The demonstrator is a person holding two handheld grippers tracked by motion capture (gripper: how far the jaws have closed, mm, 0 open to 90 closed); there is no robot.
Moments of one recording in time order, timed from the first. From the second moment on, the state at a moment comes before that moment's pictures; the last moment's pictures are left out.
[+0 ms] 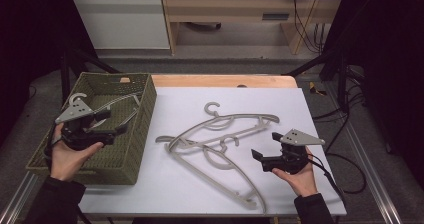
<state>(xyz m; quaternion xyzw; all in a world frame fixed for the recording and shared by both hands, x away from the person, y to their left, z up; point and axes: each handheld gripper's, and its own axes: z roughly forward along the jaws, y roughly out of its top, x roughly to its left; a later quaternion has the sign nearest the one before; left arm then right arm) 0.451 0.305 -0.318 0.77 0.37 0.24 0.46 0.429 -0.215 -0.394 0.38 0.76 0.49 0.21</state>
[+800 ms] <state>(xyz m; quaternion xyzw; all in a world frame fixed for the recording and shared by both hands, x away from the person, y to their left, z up) 0.459 0.213 -0.341 0.79 0.32 0.18 0.49 0.426 -0.223 -0.395 0.39 0.75 0.49 0.22</state>
